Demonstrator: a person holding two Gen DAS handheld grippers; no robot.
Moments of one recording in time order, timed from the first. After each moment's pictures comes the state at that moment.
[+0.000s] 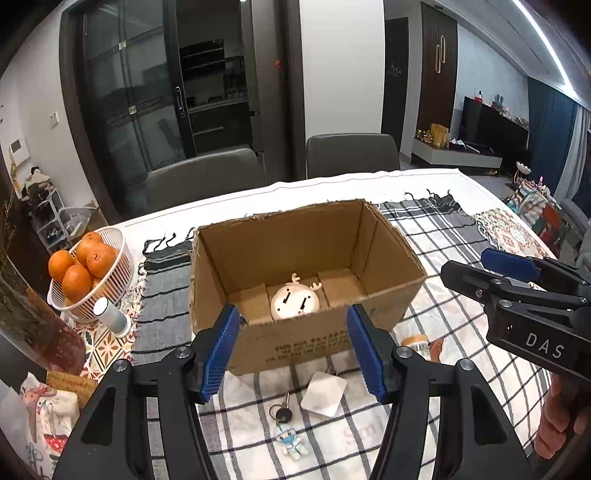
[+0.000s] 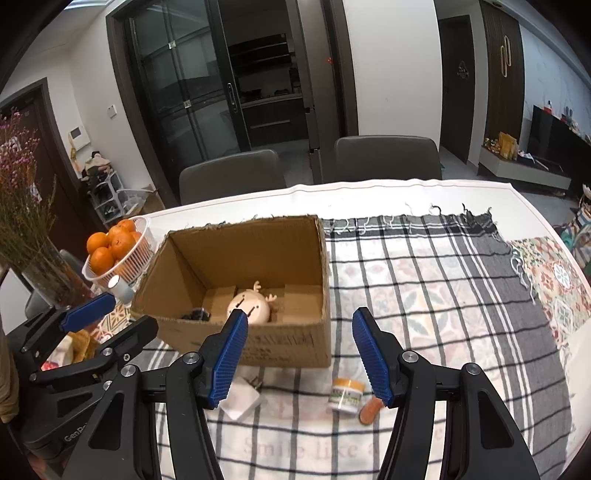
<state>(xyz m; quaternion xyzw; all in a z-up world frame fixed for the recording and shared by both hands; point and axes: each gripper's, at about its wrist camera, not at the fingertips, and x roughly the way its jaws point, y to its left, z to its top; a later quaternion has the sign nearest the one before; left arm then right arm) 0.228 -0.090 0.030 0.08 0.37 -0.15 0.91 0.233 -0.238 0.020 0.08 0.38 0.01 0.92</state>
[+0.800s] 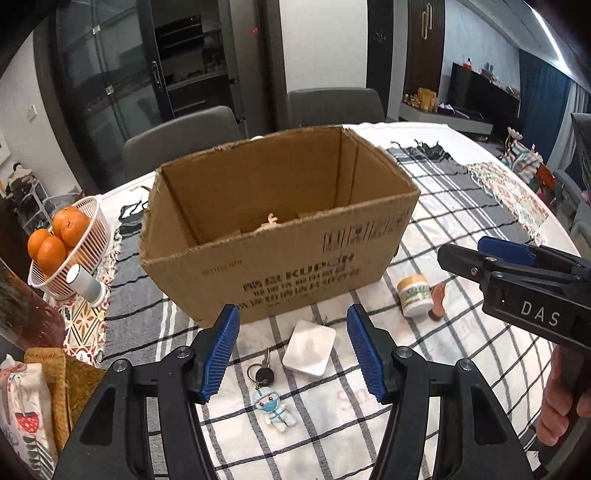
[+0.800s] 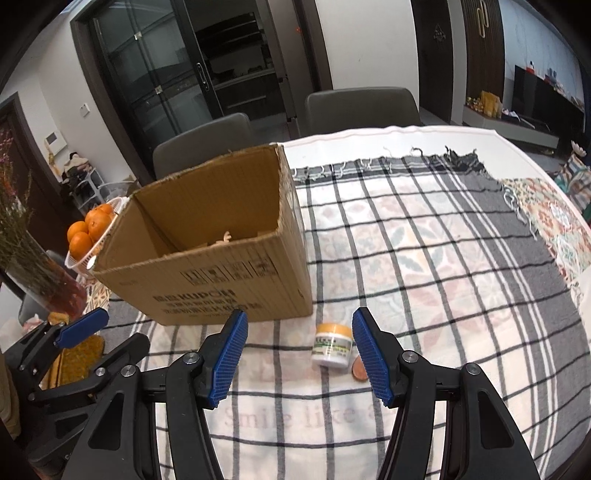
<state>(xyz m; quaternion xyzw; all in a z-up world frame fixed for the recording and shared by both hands) 0.216 -0.106 -0.030 0.11 0.43 -0.17 0.88 0.215 -0.255 -0.045 0.12 0.43 -0.02 0.90</state>
